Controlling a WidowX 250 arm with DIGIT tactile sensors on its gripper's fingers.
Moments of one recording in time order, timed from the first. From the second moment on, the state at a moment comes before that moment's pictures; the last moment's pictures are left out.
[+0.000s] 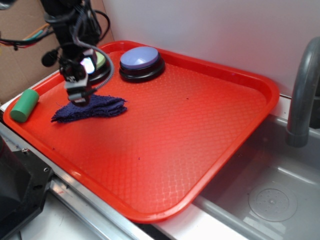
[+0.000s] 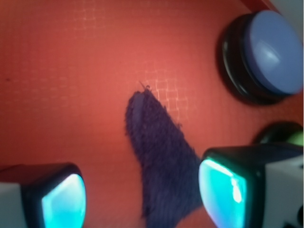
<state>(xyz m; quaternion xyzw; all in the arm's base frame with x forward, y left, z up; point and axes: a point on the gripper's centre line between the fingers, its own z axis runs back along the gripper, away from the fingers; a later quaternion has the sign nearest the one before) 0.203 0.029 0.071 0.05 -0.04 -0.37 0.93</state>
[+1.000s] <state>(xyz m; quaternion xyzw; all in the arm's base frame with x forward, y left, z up) 0.238 0.040 0.013 0.00 -0.08 -0.50 0.86</state>
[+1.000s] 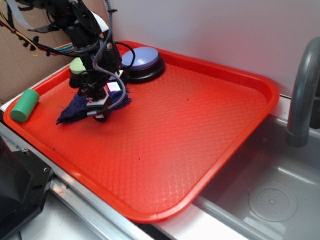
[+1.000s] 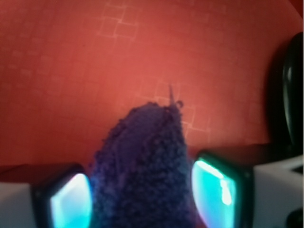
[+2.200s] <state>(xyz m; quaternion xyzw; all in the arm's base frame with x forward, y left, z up) 0.222 -0.006 0.073 -0.05 0.07 -0.18 0.98</state>
